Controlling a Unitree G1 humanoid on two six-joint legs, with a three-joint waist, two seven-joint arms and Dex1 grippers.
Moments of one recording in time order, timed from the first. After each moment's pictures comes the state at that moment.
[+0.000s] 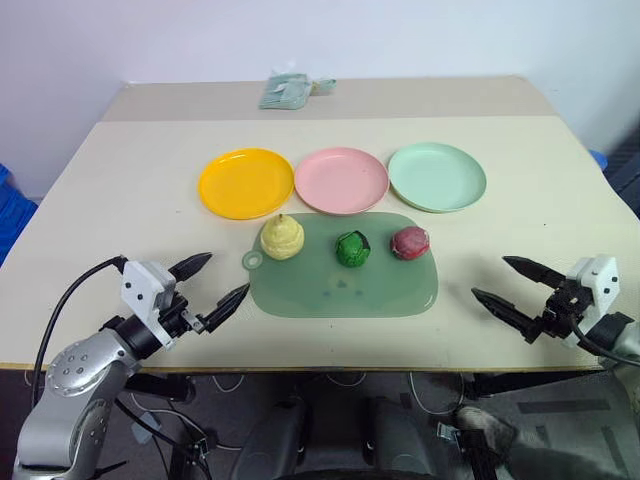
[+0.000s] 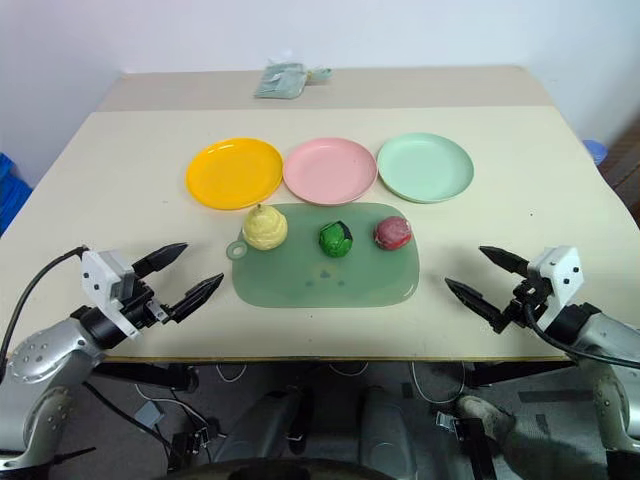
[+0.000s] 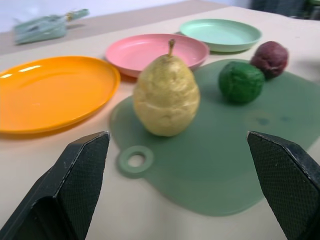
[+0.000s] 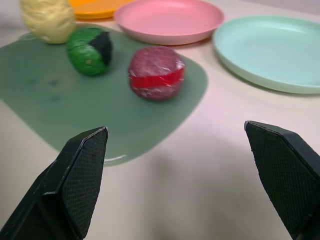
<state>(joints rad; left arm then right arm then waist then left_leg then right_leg) 0.21 0.57 0.26 -0.52 -0.56 0.31 -0.69 0.19 -0.75 -0.43 -0.21 0.58 0.22 0.95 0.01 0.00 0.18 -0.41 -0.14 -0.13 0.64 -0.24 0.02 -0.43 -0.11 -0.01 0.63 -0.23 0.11</state>
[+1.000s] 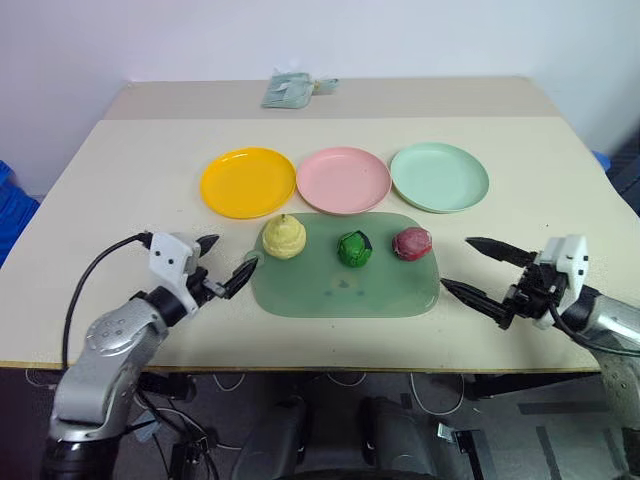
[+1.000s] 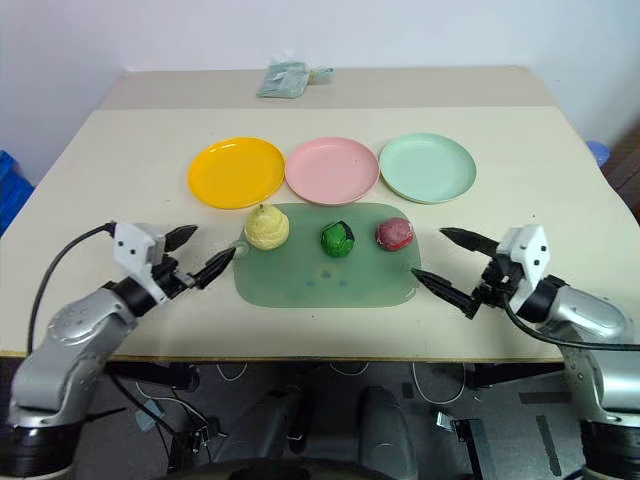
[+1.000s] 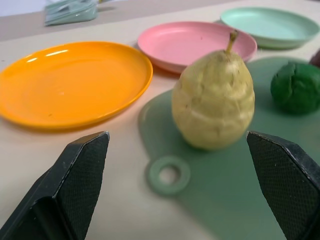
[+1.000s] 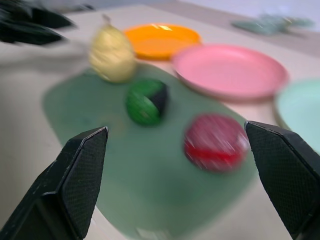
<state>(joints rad) -0.03 0.49 0.13 -0.40 -0.44 0.43 -0.48 0.01 -0.72 -0.31 -0.25 0.60 0.23 1.02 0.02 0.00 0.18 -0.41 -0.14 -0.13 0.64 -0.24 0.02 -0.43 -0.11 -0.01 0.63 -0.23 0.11</state>
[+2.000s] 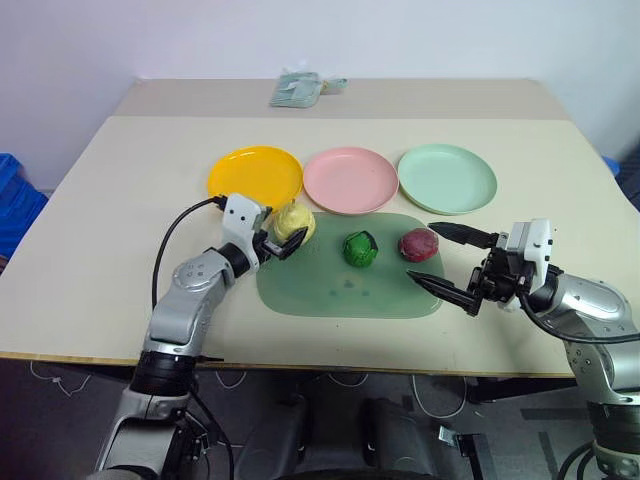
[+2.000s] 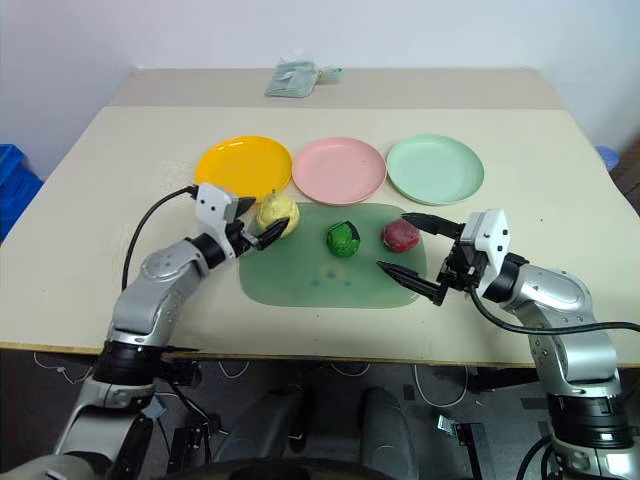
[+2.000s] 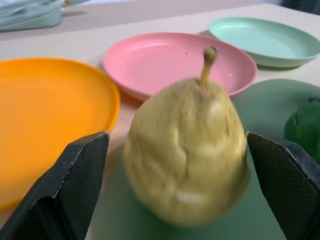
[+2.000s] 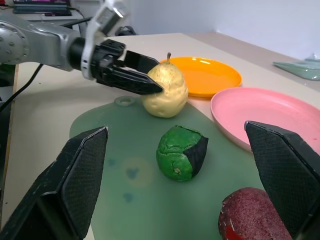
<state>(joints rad) -0.42 0.29 -0.05 -0.01 -0.27 0.41 -0.48 -0.10 -0.68 -0.20 -0.27 0.57 0.21 1.01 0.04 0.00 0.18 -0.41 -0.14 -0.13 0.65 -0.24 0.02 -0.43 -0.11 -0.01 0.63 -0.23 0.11</state>
